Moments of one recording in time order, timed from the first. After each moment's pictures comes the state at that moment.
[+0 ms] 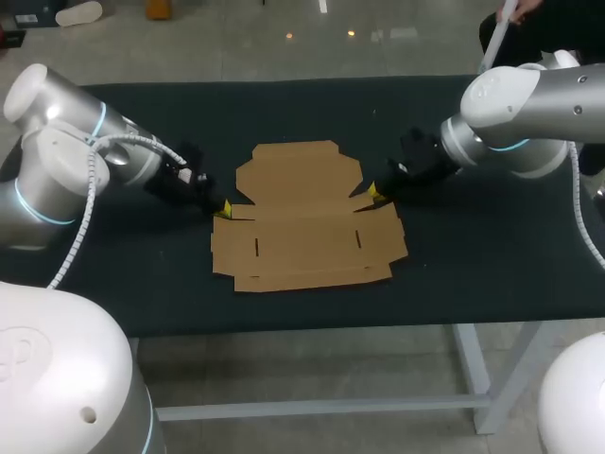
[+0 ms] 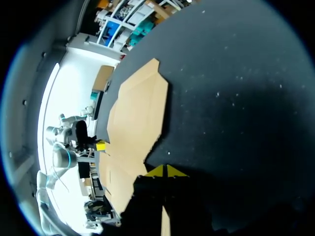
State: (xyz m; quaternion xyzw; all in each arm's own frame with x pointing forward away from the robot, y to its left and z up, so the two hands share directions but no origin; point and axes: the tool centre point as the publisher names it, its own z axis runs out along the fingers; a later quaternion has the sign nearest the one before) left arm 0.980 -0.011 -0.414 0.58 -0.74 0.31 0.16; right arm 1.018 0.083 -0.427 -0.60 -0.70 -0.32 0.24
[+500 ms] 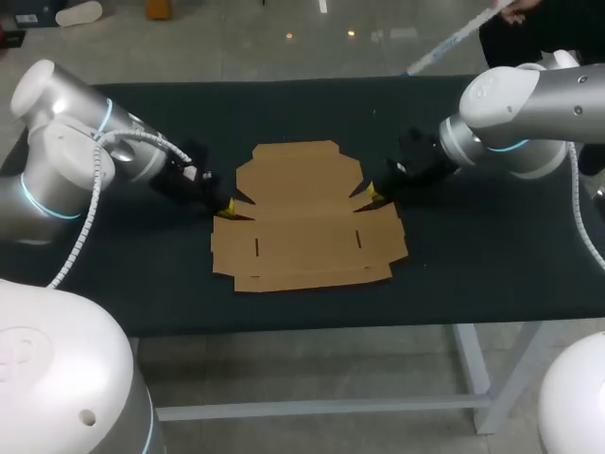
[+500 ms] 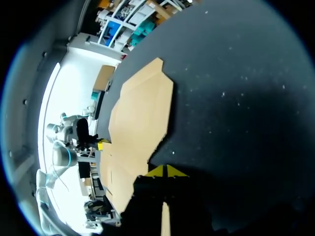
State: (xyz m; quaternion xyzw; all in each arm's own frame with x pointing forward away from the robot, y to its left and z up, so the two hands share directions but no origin) left arm 0.985 -0.020 -0.413 0.57 -0.74 0.31 0.17; right arm 1.017 0.088 -0.424 -0.60 -0.70 -0.32 0.23
